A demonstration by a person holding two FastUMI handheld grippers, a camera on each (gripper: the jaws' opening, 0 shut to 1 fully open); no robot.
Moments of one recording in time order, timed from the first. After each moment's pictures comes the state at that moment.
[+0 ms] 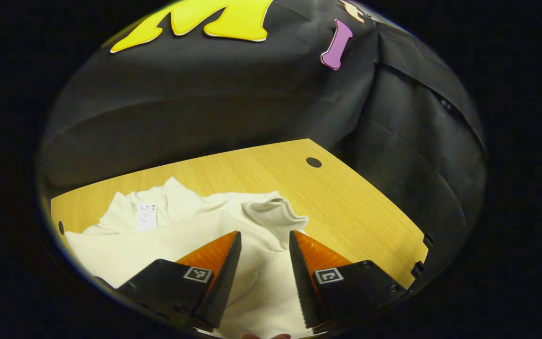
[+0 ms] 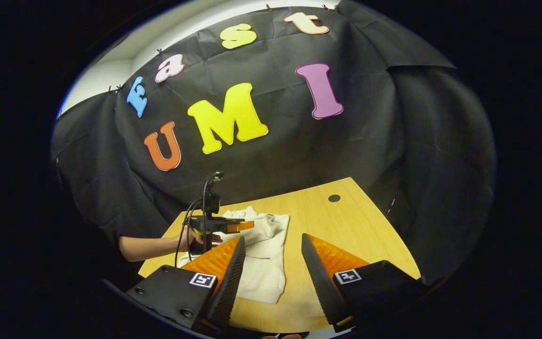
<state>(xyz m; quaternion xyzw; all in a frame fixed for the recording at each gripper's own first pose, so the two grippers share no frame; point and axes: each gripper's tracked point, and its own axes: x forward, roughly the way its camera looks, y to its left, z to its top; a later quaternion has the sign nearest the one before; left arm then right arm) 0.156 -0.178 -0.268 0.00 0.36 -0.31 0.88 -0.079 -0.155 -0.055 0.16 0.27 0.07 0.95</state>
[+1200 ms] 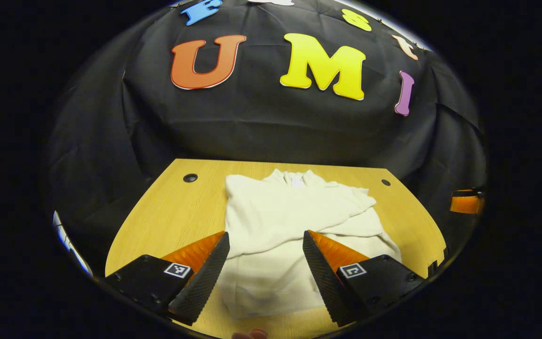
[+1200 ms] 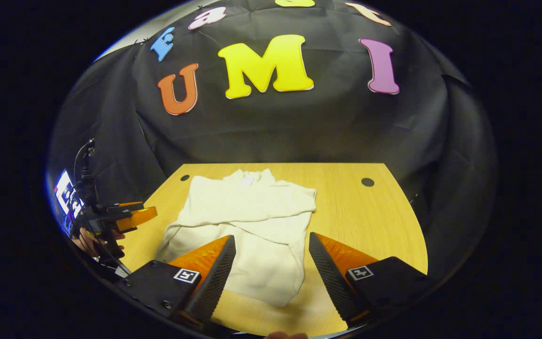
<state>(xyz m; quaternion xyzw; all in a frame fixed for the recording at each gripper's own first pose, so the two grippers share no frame) -0.027 0.085 -0.209 -0.04 0.32 -0.03 0.95 -0.034 -0.049 -0.167 0.06 0.39 0.11 0.91</state>
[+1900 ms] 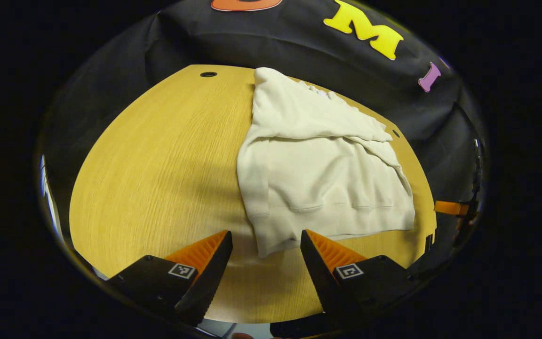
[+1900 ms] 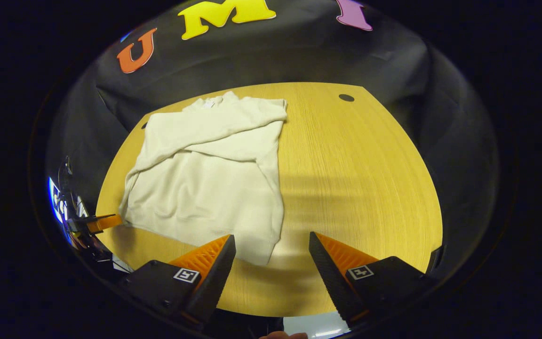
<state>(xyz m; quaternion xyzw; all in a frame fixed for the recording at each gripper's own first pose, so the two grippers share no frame) -0.138 0.117 -0.342 -0.15 0.50 -0.04 0.85 -0.113 -0.083 -0.307 0.04 0.56 0.03 0.83</state>
